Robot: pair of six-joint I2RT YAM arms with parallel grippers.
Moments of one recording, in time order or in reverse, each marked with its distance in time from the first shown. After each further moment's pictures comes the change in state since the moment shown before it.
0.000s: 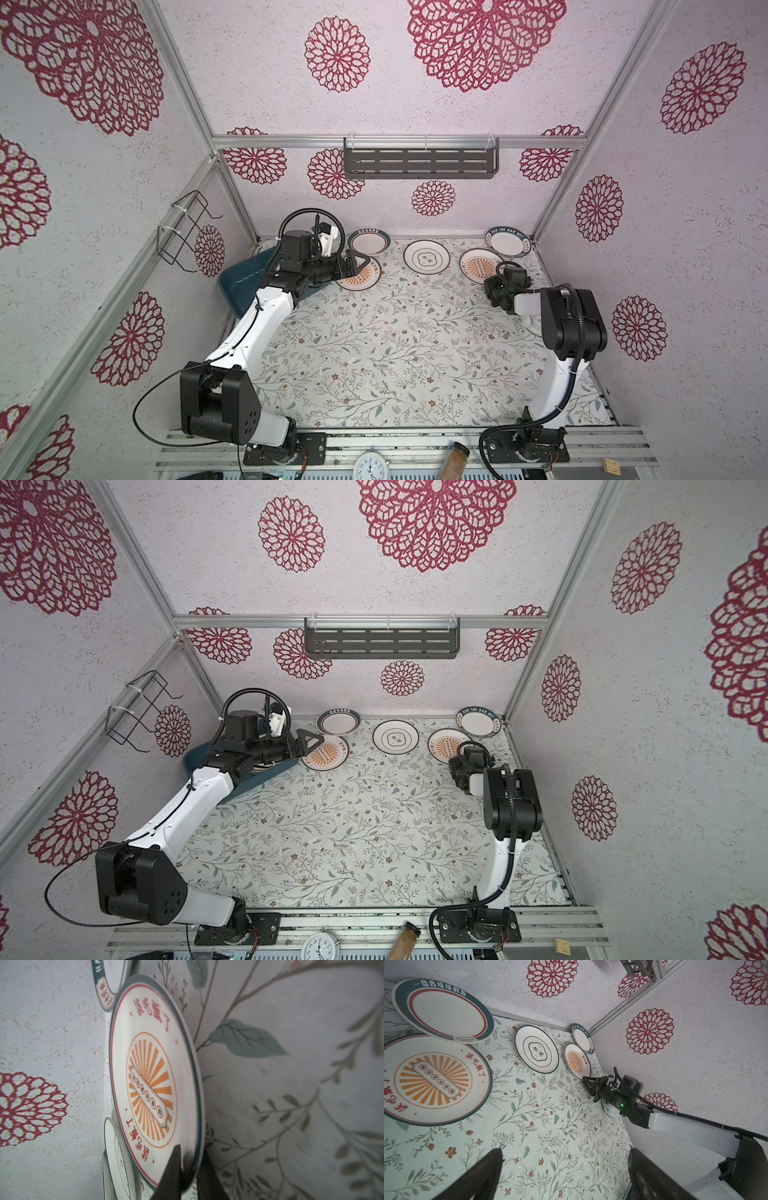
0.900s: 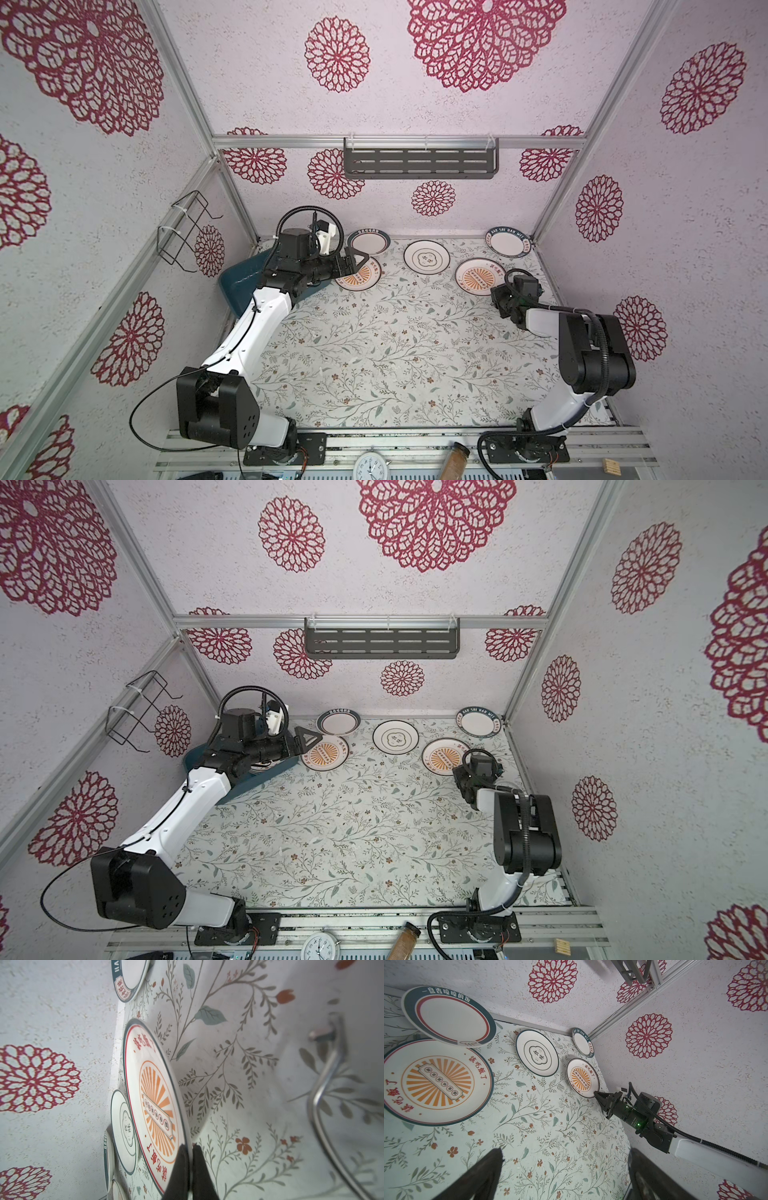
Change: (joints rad) left arm 0.000 -0.018 0.022 -0.022 -0.019 -0.013; right arm -0.008 -0.325 -0.237 -0.090 -0.009 -0.082
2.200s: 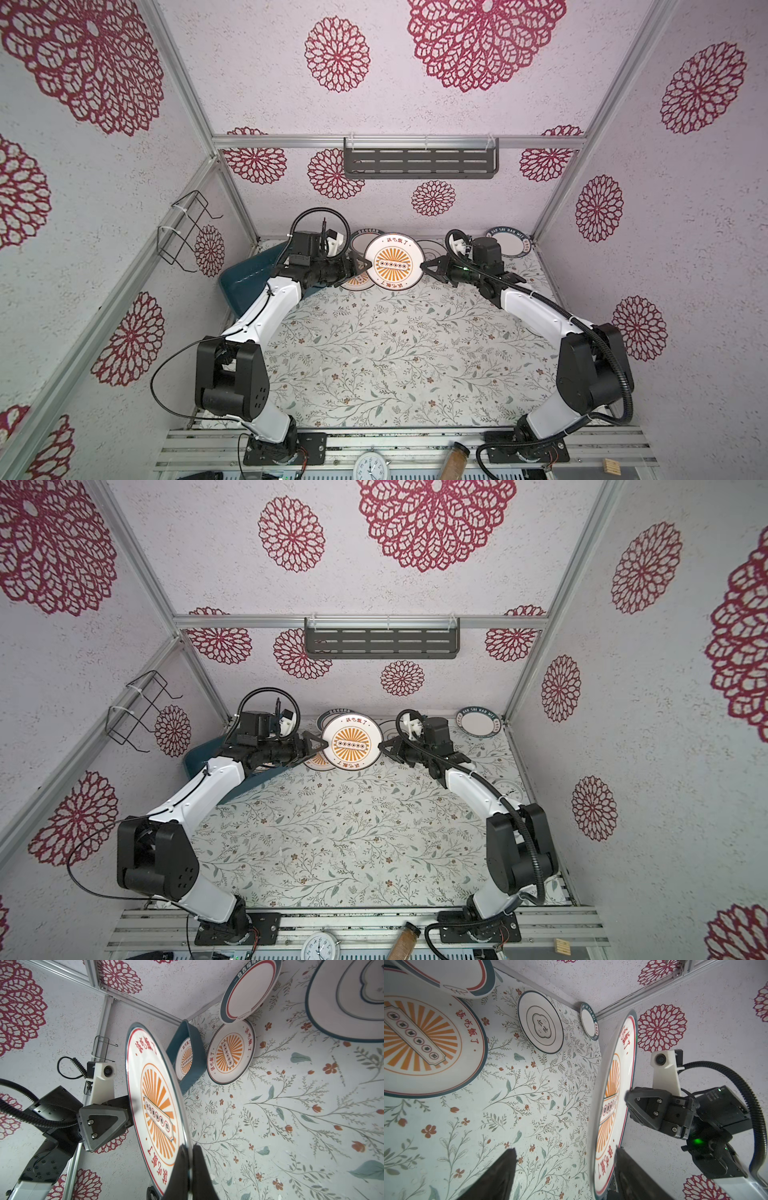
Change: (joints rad) left arm -0.003 0.156 0.033 -0.035 0.085 -0.093; right arm 0.393 -0.071 0.413 -0.243 -0.599 -0.318
